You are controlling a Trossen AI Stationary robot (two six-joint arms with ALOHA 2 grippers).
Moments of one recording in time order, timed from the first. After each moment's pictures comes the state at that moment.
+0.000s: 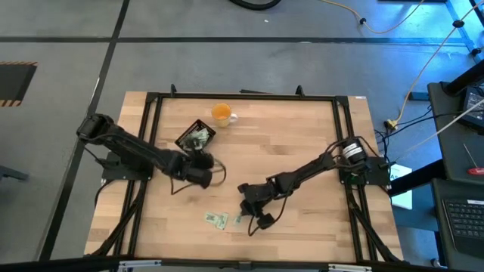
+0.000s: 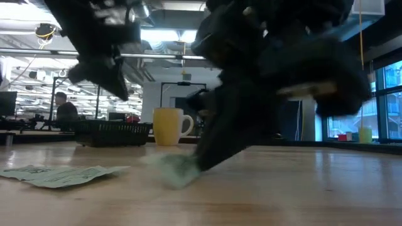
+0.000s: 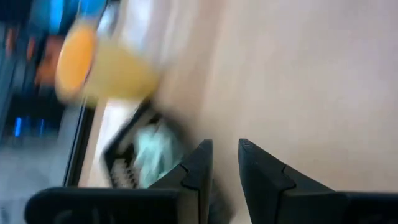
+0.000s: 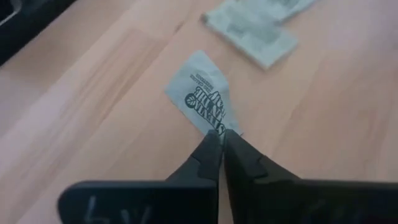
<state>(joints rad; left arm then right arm) -0.29 1.44 0.87 -0.75 -0.74 -0.37 0.31 2.07 1.15 0.13 -0.20 -0.16</state>
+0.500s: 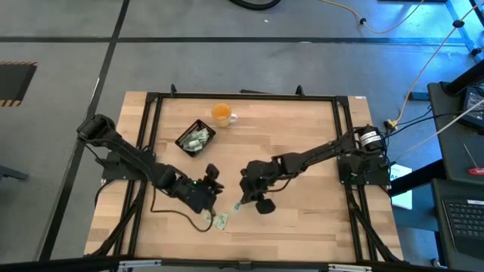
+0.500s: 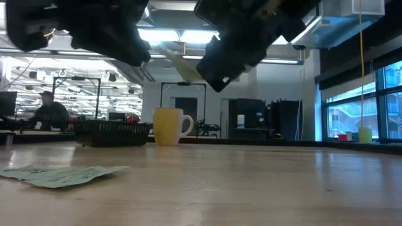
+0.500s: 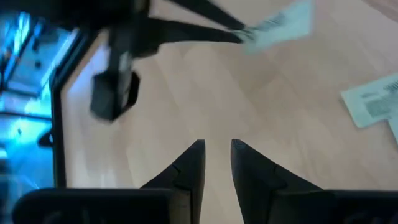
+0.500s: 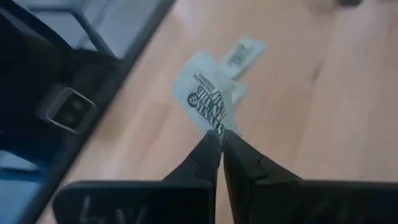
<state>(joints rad) -0.51 1.45 0.87 -0.25 -0.55 0.36 0.19 1.86 1.15 -0.01 -0.39 0.06</state>
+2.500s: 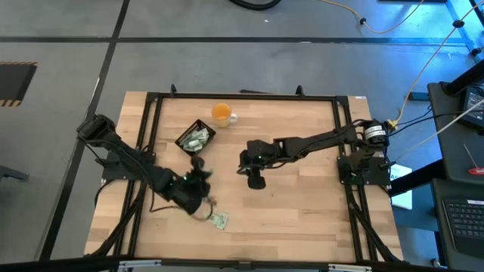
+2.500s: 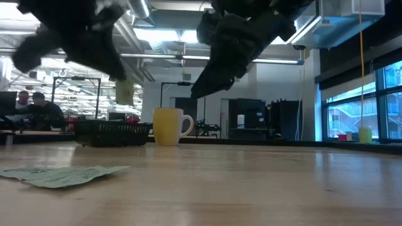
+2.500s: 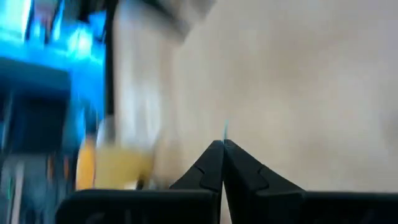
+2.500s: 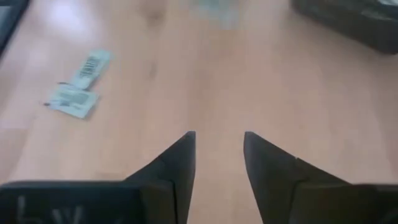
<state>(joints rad) -0.57 1.46 0.87 -0.57 -0.85 0.01 0.05 1.80 1.15 -0.12 -0.10 0.06</state>
